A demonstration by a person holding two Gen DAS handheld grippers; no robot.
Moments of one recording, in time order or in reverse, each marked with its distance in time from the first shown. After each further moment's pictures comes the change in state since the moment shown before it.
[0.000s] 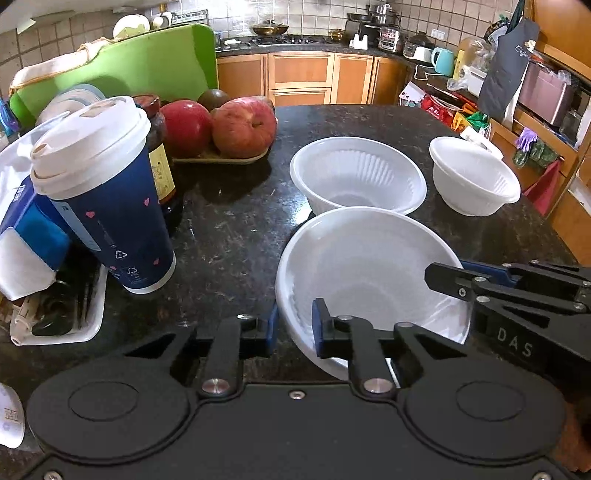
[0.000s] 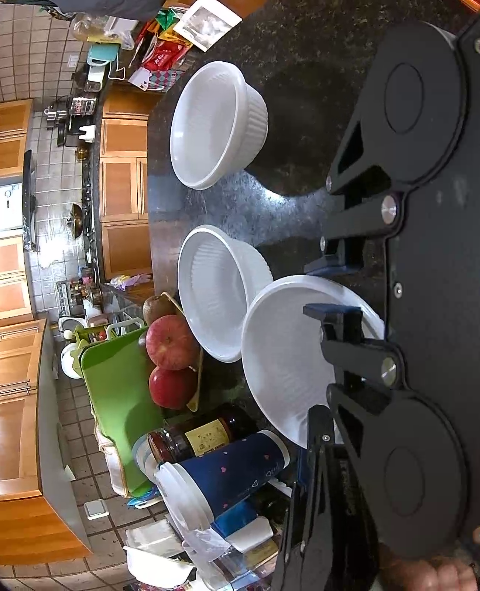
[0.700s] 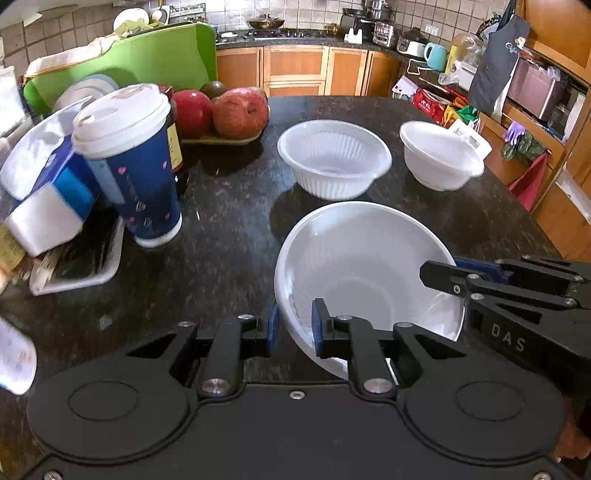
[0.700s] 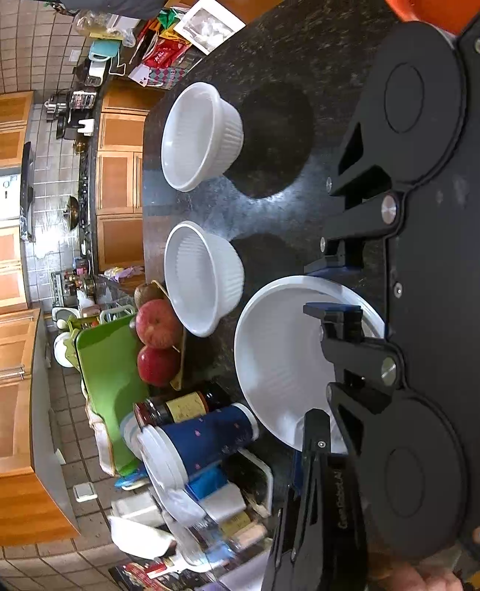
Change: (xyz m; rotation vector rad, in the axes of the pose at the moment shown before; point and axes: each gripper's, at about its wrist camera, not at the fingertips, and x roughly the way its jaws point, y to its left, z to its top) left arm -0.050 -0.012 -0.033 -0.010 0.034 -0.016; right arm -0.048 0.013 -0.023 -0.033 0.027 0.018
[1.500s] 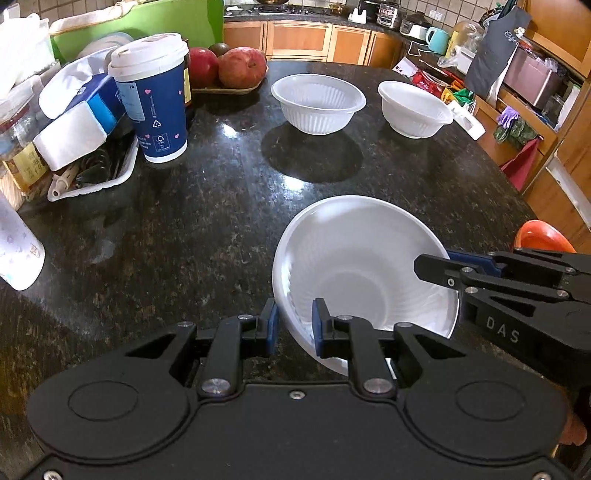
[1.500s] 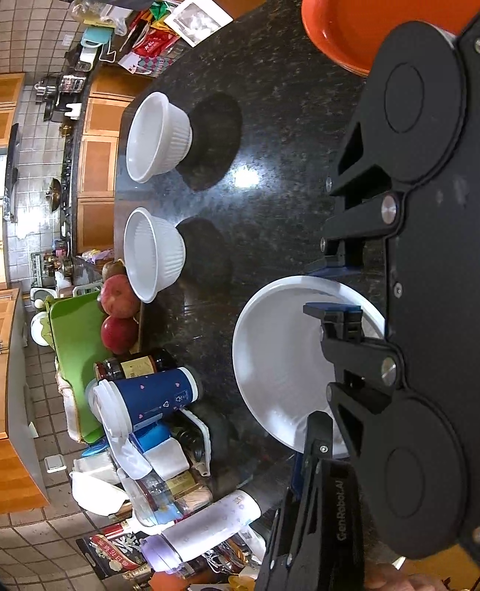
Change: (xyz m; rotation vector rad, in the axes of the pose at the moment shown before) left arm -0.038 -0.013 -0.055 -0.051 0.076 -0.020; right arm -0.054 0.013 -0.049 -0.041 0.079 0.034
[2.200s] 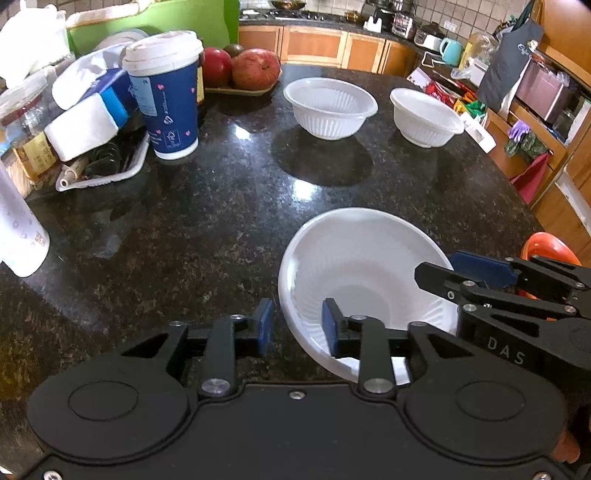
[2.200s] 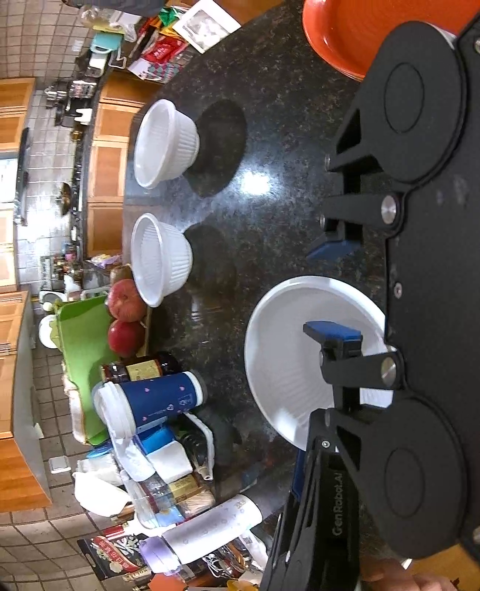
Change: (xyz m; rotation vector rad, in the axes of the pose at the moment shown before) left arm -0.002 0.000 -0.006 -0.050 -0.033 0.027; right arm -0.006 0.002 -0.006 -0.014 -0.045 -0.027
